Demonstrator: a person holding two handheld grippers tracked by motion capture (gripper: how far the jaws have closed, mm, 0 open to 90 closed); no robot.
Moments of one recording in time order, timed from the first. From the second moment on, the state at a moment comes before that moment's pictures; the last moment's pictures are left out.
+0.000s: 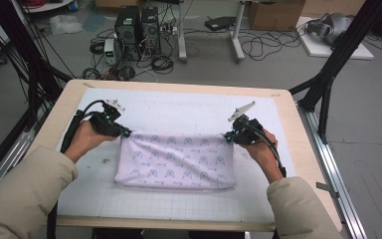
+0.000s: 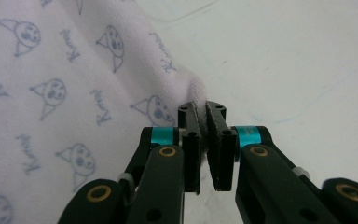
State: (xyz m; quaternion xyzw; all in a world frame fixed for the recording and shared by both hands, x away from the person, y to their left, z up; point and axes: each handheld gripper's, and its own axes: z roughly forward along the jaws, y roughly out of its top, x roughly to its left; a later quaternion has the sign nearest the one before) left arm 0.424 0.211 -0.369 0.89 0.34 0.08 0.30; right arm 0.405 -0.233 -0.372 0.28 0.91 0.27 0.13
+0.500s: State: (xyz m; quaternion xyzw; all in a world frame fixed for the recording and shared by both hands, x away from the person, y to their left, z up) left arm 0.441 0.230 -0.363 0.87 0.30 0.14 0.37; right arm 0.420 -0.248 -0.359 0.32 0.86 0.35 0.15
